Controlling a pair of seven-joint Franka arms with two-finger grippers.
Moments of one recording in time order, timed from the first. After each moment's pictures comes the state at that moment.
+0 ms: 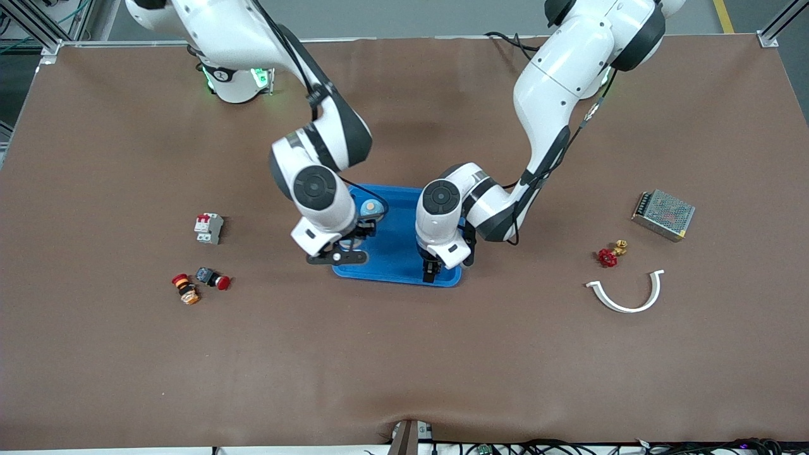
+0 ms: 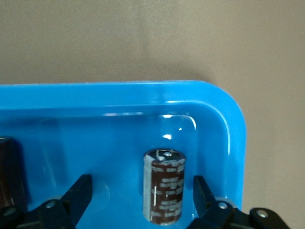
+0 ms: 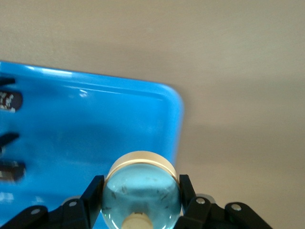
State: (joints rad) left arm -0.52 0.89 -0.23 -1.44 0.29 2.39 -2.30; right arm 0.71 0.52 -0.20 -1.54 0.16 1.93 0.39
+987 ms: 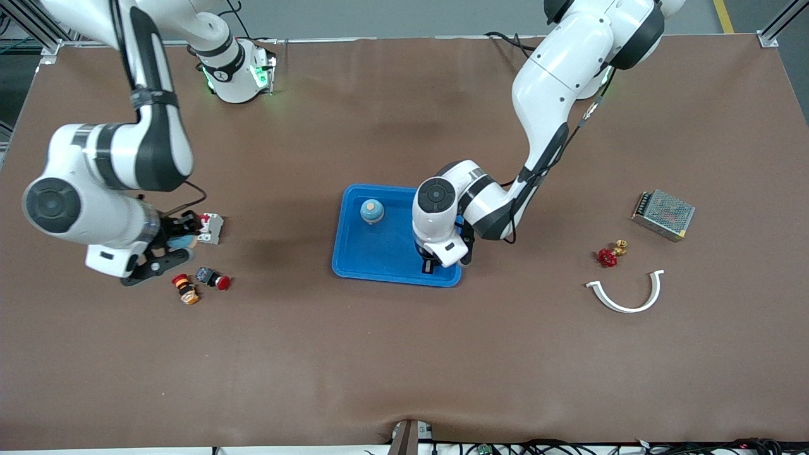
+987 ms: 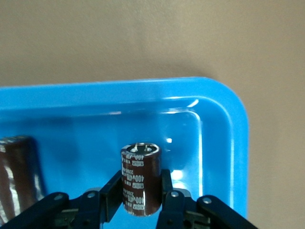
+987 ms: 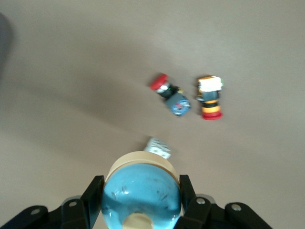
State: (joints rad) left arm -0.53 0.88 -0.24 -1.42 0.29 2.31 -2.26; right arm 0.55 0.36 -0.57 -1.73 0.11 1.84 -0.54
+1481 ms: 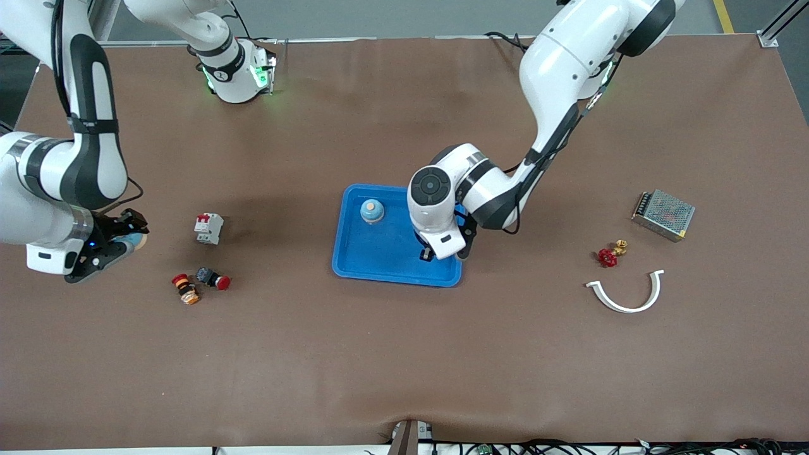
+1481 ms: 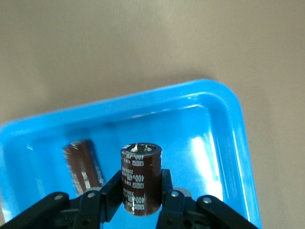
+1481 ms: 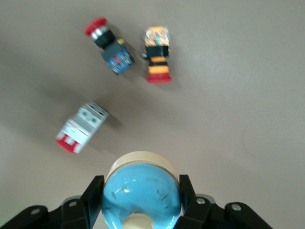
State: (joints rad) left arm -0.48 0.78 -0.30 -1.41 0.25 2.09 -2.03; right arm 0.35 0.36 -0.57 -1.86 0.11 1.99 -0.88
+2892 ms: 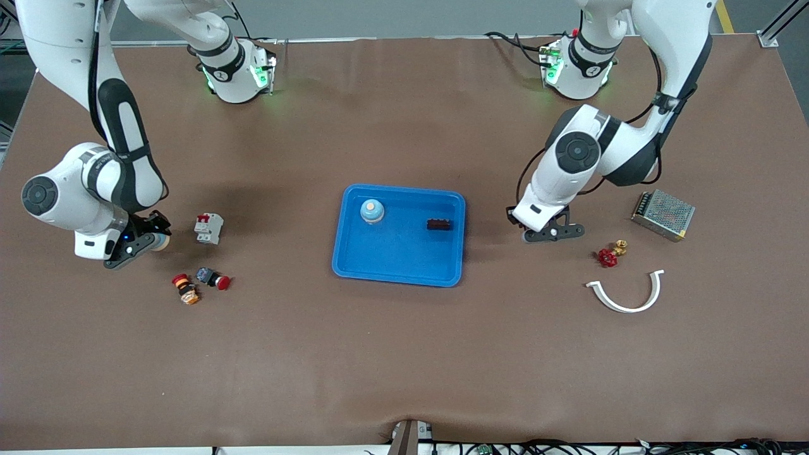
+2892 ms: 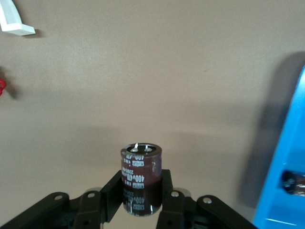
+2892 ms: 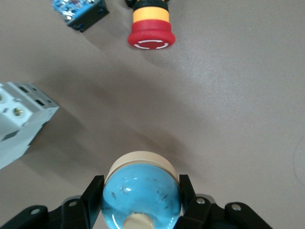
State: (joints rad) left arm 0.09 0.28 -0.52 -2.19 0.24 2.42 -0.65; right arm 0.32 0.46 -0.56 -2.16 0.32 2.47 -1.09
